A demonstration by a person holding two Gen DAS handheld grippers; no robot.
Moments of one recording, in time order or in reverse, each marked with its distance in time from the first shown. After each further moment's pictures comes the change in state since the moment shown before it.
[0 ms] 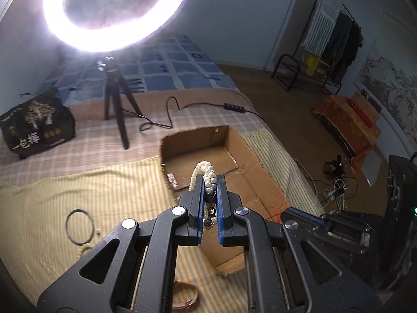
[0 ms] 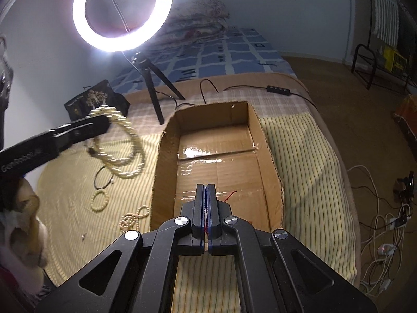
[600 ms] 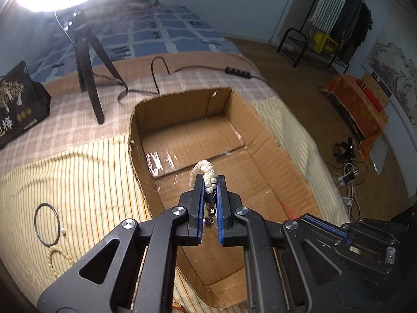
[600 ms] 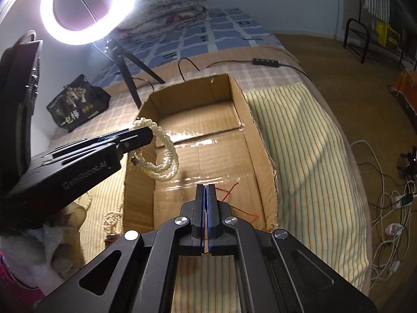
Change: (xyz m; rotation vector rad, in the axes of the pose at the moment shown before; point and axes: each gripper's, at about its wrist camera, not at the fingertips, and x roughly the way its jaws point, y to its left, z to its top) left arm 0.092 -0.008 -0.019 0.002 0.151 0.019; right arm 0.035 -0.024 -0.011 0.084 0.090 -0.021
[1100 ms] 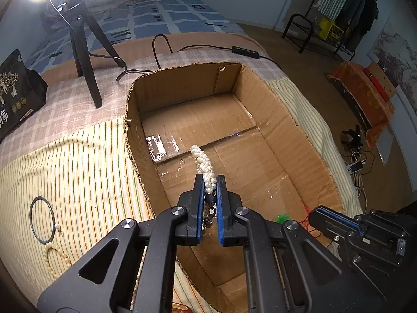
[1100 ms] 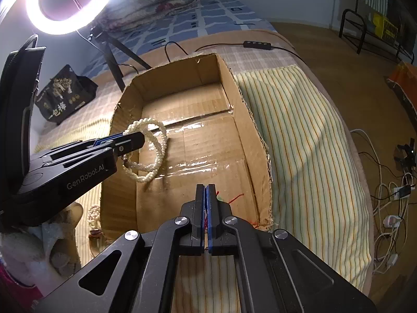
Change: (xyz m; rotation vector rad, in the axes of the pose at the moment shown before) left arm 0.021 0.003 -0.009 0.015 0.068 0.028; right arm 0.016 -0.010 -0.007 0.028 0.055 -0.034
